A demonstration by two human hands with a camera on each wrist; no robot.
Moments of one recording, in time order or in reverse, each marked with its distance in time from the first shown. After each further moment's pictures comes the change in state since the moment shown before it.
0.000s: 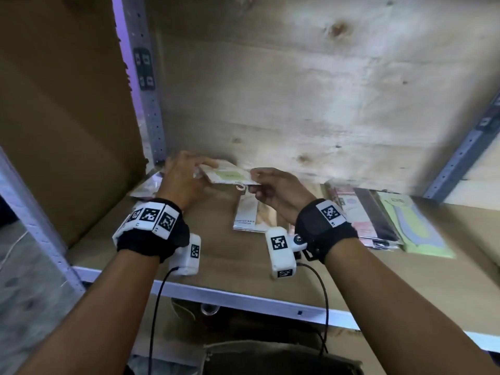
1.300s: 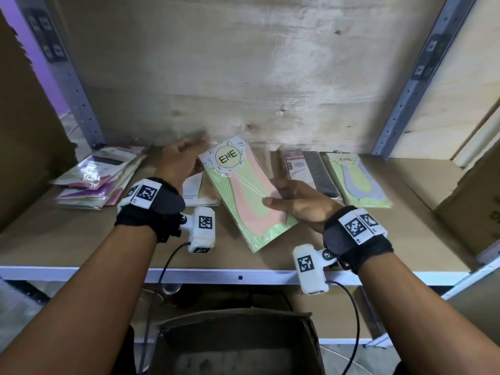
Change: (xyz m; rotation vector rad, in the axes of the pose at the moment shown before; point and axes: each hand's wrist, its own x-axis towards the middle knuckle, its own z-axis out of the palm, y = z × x) left_hand 0.008 0.087 0.108 -0.938 -0.049 -0.429; right_hand -0.093 0.003 -0.152 -0.577 -0.110 -0.011
